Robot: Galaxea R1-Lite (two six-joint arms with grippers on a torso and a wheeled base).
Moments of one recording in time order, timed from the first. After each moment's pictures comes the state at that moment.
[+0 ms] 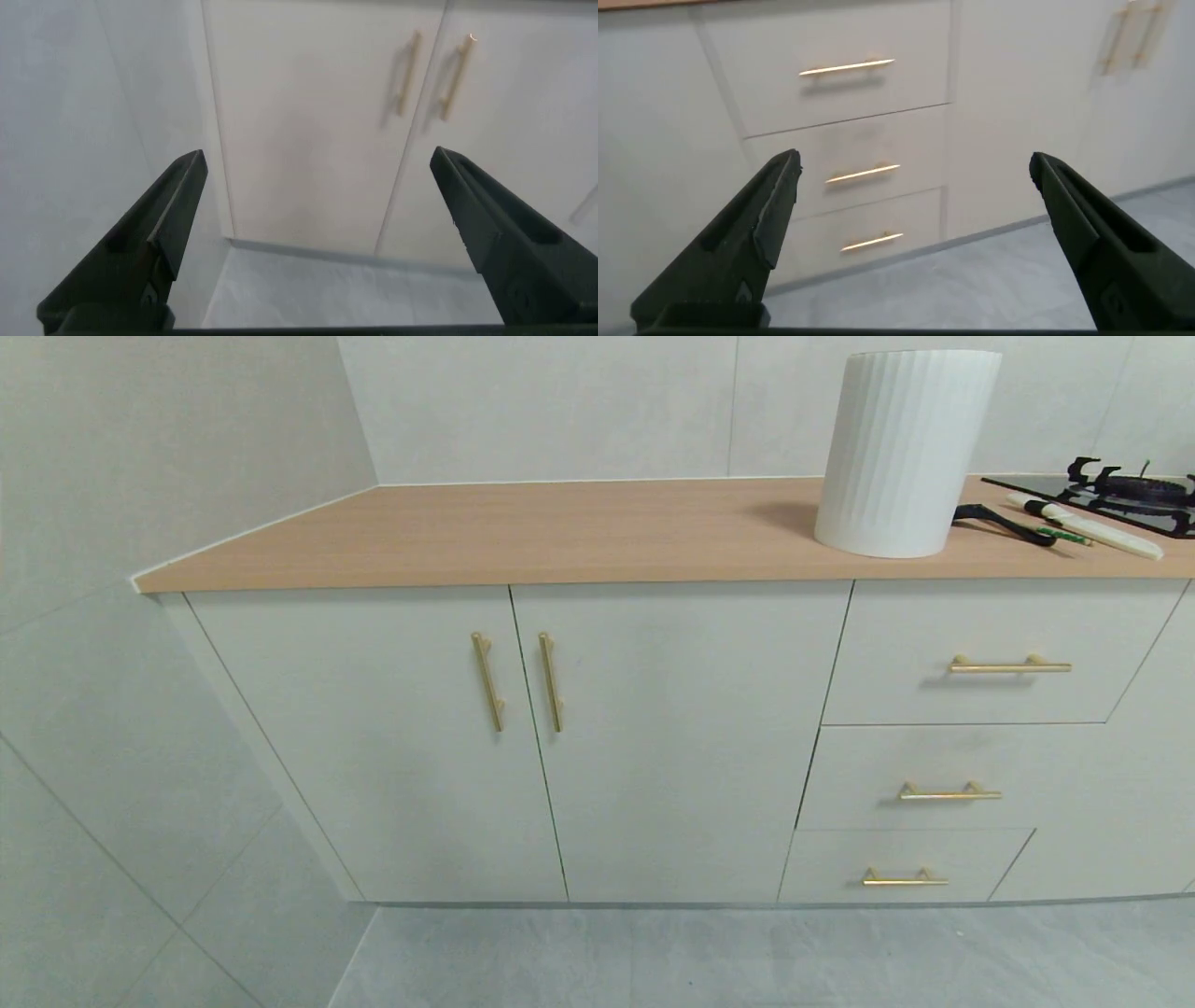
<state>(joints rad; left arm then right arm) -0.11 0.12 -0.30 0.06 0.27 -0.04 0.03 0.08 -0.26 0.05 -0.36 -0.01</state>
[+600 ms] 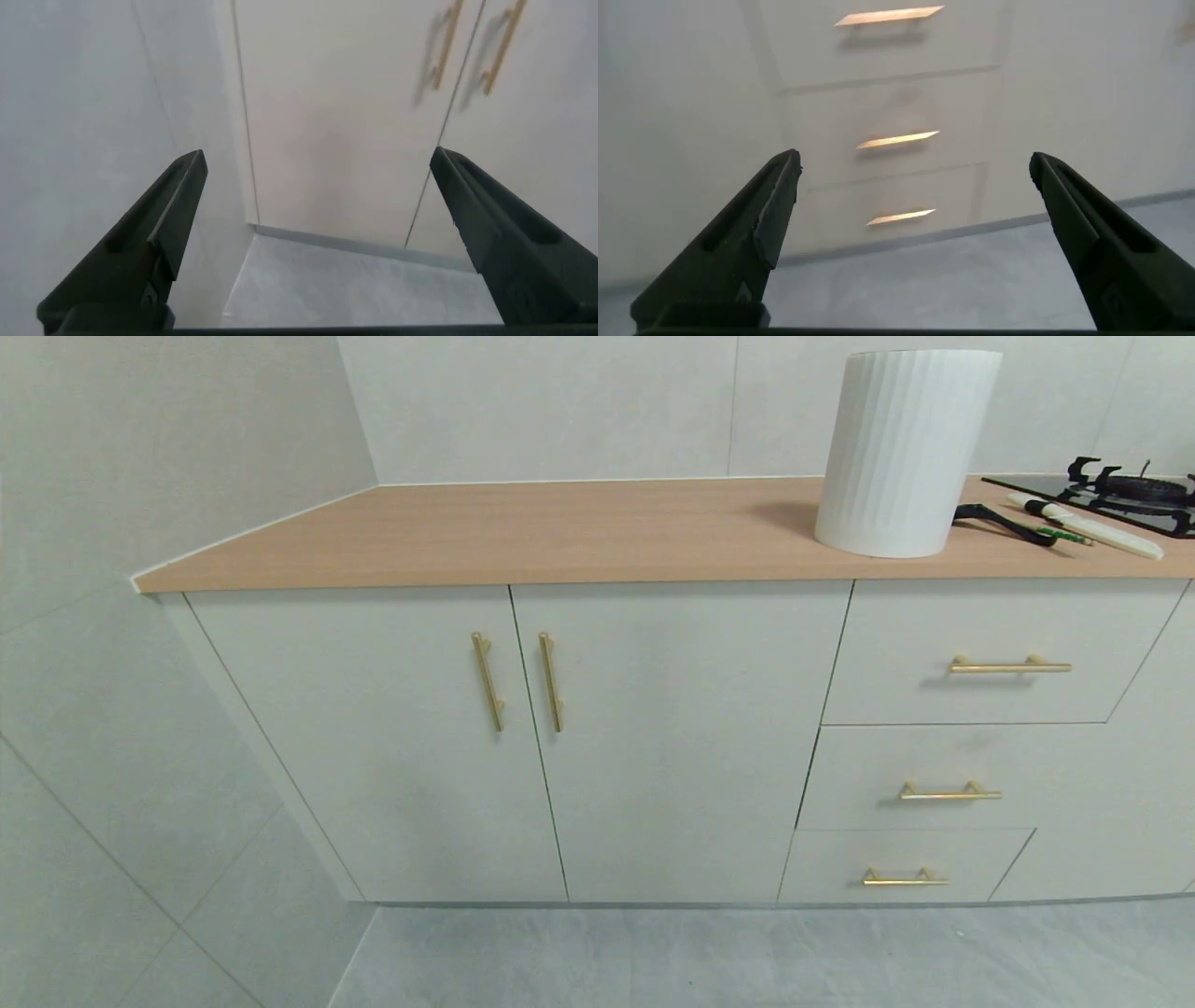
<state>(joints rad) 0.00 0.00 -0.04 -0.04 0.15 0.00 0.00 0.00 -0.01 -0.04 -0.09 0.04</state>
